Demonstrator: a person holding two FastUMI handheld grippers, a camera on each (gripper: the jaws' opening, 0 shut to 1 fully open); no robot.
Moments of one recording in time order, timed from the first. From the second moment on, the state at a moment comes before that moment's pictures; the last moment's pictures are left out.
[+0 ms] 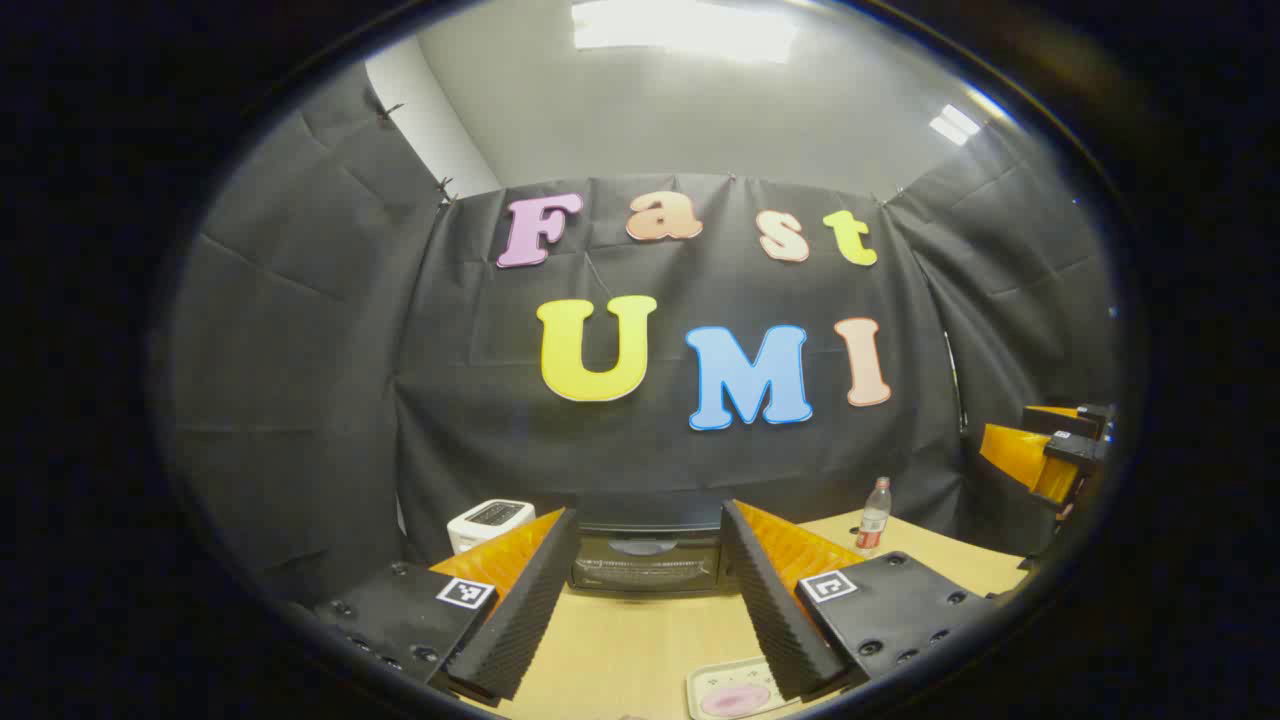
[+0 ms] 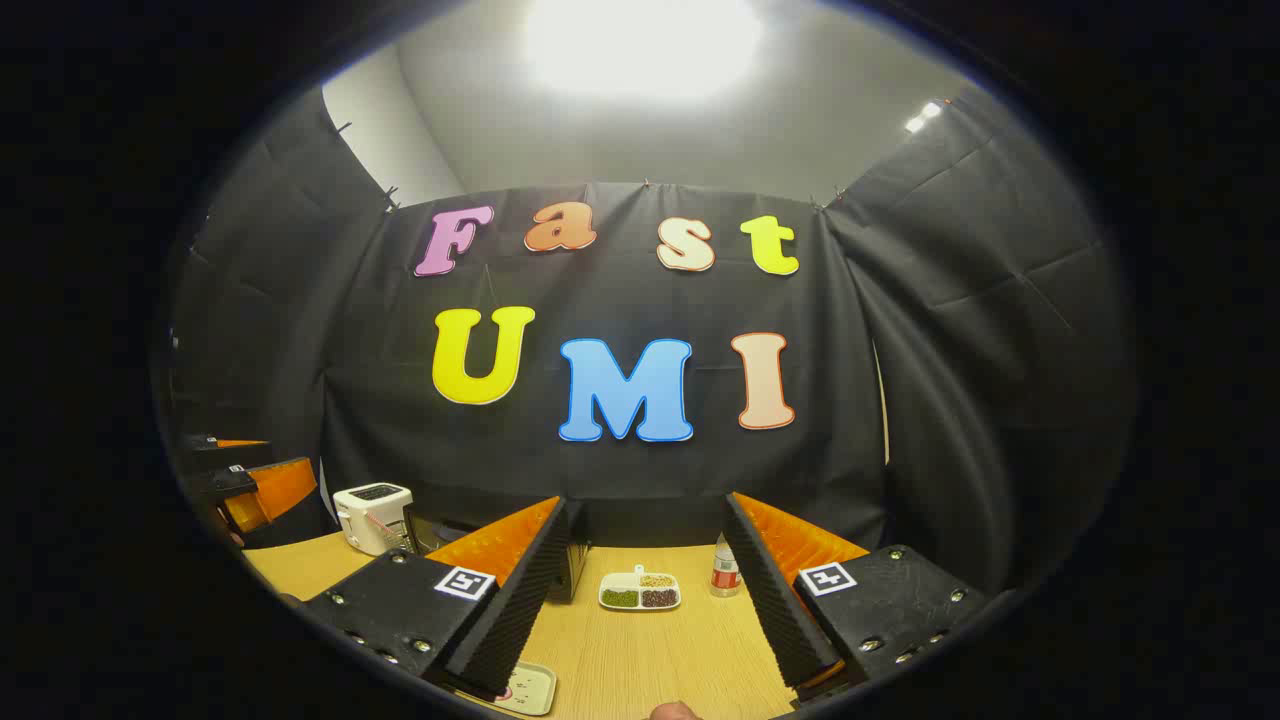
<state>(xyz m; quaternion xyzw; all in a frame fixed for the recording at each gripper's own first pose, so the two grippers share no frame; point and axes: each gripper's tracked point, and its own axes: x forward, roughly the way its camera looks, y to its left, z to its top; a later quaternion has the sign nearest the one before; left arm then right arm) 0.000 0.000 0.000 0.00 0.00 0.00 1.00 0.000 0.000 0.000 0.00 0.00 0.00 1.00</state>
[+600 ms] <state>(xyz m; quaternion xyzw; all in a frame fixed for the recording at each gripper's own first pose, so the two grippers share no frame) 0.001 -0.024 0.003 0.01 0.00 0.01 1.00 0.007 -0.020 -0.007 0.00 0.00 0.02 1.00</state>
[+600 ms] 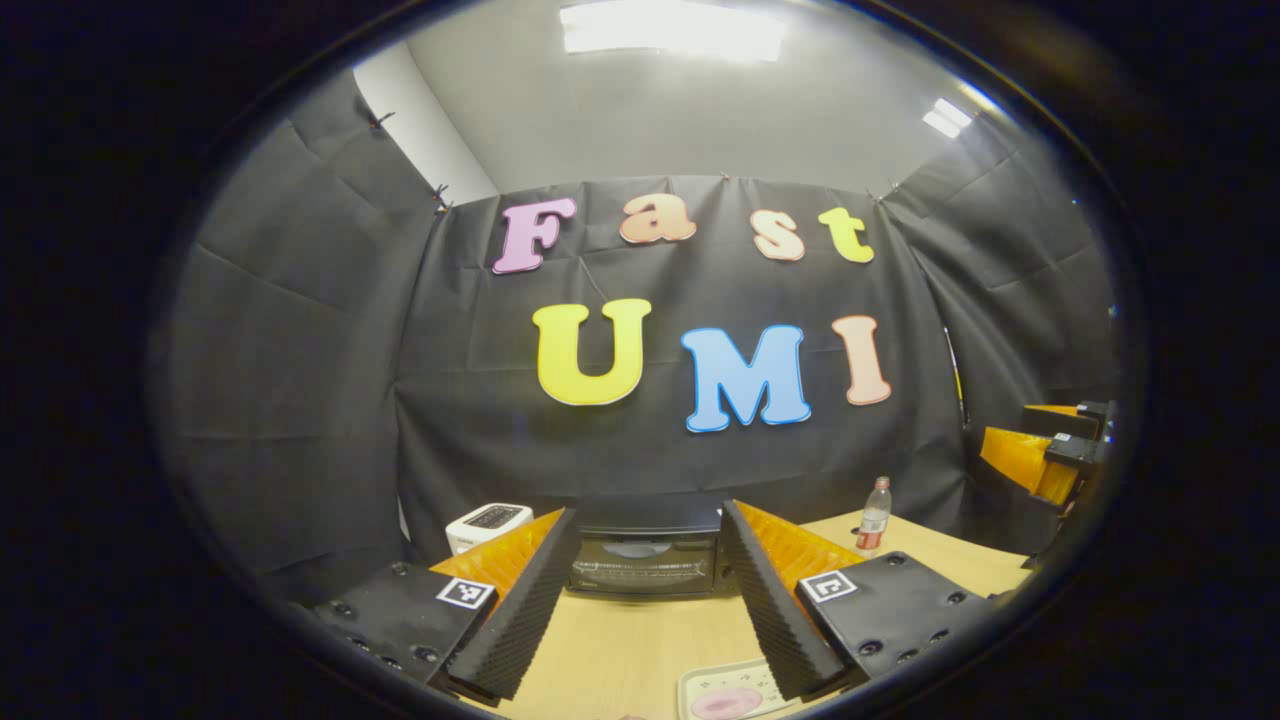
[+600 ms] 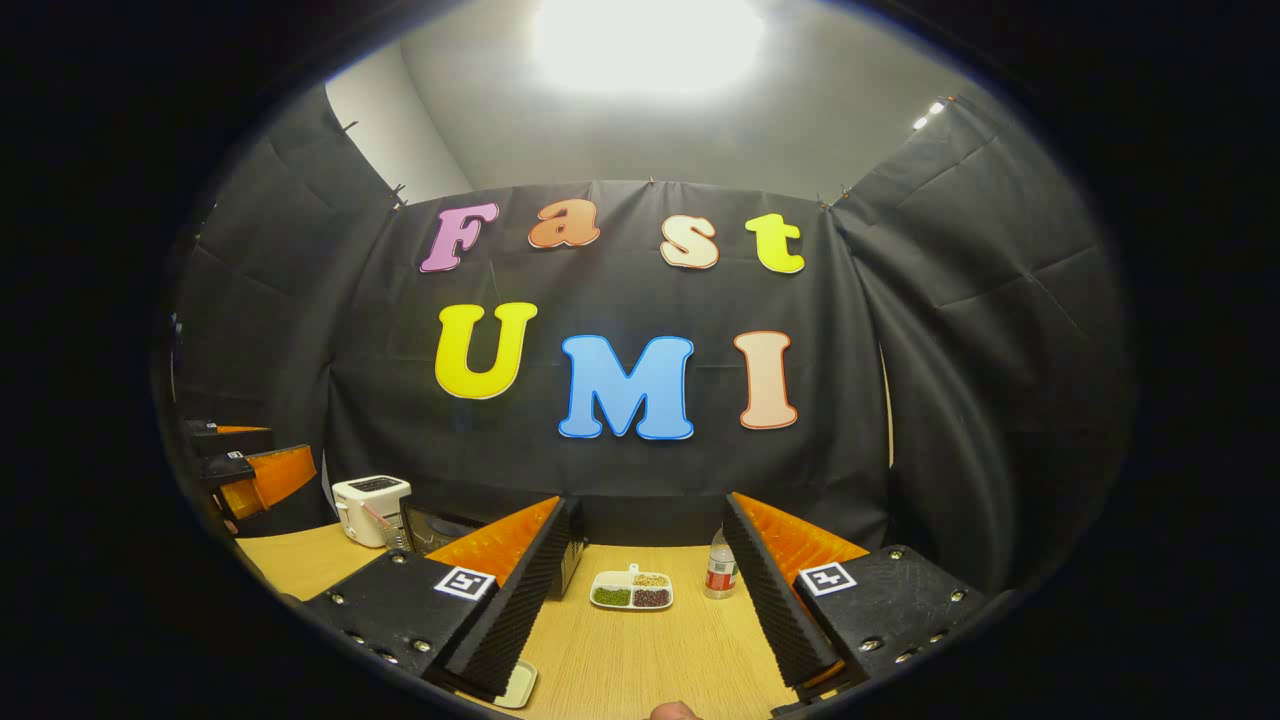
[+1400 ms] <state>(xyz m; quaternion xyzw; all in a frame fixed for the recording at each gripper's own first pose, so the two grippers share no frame) 0.138 -0.007 -0.014 0.00 -0.01 0.00 1.00 0.049 0.005 -0.008 -0.02 -0.02 0.03 1.00</state>
